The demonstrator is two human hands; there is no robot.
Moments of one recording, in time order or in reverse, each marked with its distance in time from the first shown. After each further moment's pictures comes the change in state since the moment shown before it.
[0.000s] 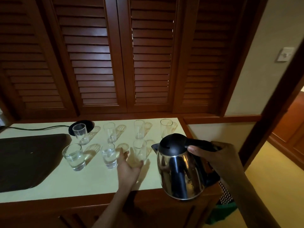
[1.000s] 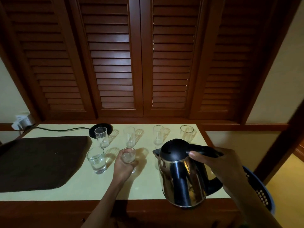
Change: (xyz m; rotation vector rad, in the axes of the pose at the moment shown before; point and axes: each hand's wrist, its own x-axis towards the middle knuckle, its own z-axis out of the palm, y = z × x) left_hand 0.066 -0.022 -0.088 -0.152 -0.014 -0.051; right_hand 0.011 -0.011 0.069 -0.012 -0.102 -0.041
